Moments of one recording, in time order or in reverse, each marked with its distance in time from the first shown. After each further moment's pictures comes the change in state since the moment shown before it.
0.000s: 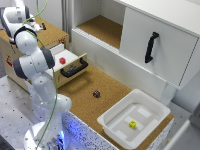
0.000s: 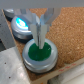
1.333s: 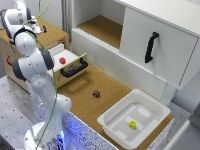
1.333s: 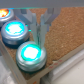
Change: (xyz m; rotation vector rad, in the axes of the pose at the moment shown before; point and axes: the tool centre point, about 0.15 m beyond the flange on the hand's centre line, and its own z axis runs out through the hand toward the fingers) arm -0.021 0.016 -0.036 -0.060 0.059 0.191
